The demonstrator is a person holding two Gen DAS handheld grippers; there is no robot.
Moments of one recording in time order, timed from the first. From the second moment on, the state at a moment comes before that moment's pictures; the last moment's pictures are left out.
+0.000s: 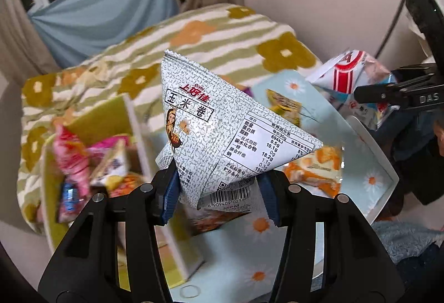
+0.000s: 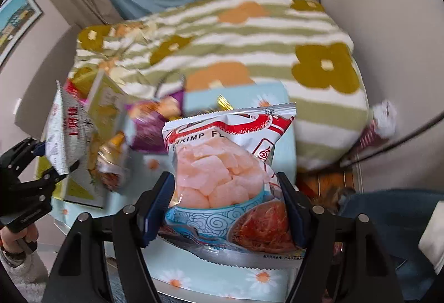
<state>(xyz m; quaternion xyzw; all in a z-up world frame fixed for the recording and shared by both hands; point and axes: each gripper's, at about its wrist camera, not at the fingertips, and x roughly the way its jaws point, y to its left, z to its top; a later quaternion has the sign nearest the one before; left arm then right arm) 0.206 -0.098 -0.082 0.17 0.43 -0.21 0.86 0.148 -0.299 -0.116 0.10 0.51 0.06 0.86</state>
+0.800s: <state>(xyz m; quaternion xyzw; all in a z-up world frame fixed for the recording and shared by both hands) 0.239 0.065 -0.136 0.12 0.53 -0.08 0.84 0.230 -0.068 -0.082 0.08 0.45 0.21 0.86</state>
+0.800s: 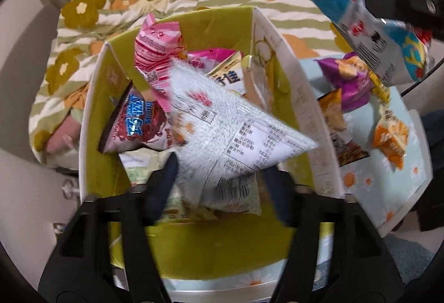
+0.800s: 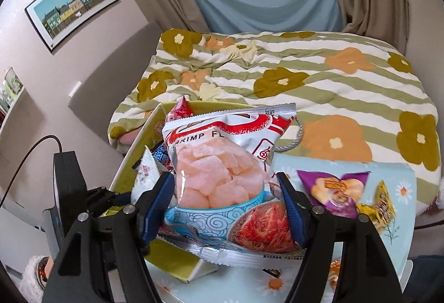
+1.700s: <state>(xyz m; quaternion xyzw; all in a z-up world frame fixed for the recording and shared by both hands) 0.256 0.136 -0.119 0.06 0.49 -0.08 0.87 0.284 -0.005 -0.124 0.07 0.48 0.16 0.86</state>
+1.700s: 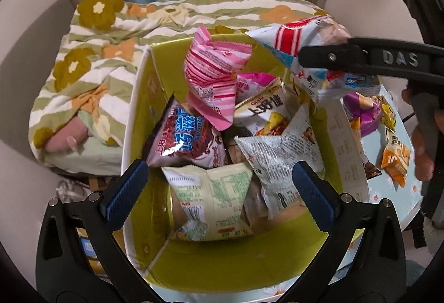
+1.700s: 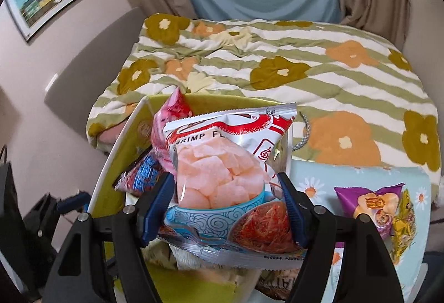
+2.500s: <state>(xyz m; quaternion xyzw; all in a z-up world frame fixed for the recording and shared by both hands) 0.238 0.128 -0.100 0.05 0.48 -0.13 0.86 0.230 -0.015 -0.094 0.06 0.43 0.13 0.89</state>
